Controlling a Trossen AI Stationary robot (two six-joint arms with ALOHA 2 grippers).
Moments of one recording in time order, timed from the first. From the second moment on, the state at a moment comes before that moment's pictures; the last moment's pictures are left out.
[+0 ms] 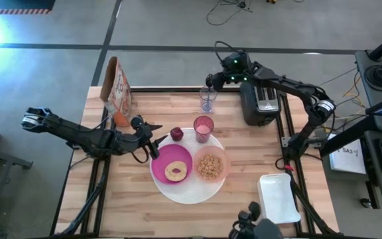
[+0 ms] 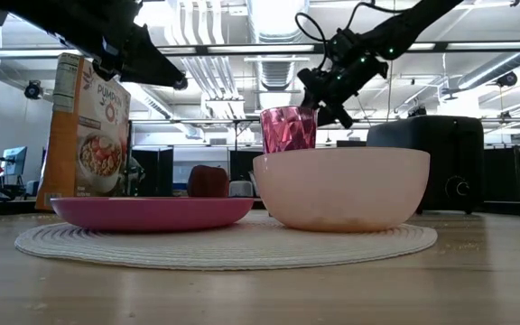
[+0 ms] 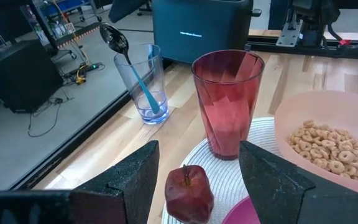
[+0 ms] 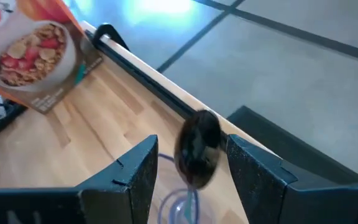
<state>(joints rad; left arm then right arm) -0.23 1.00 0.55 0.01 -0.74 -0.19 -0.77 1.66 1.30 -0.21 -0.25 0.23</state>
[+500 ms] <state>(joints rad) -0.23 1.00 0.55 0.01 -0.74 -0.20 -0.77 1.75 1.30 -0.14 -0.27 0.23</state>
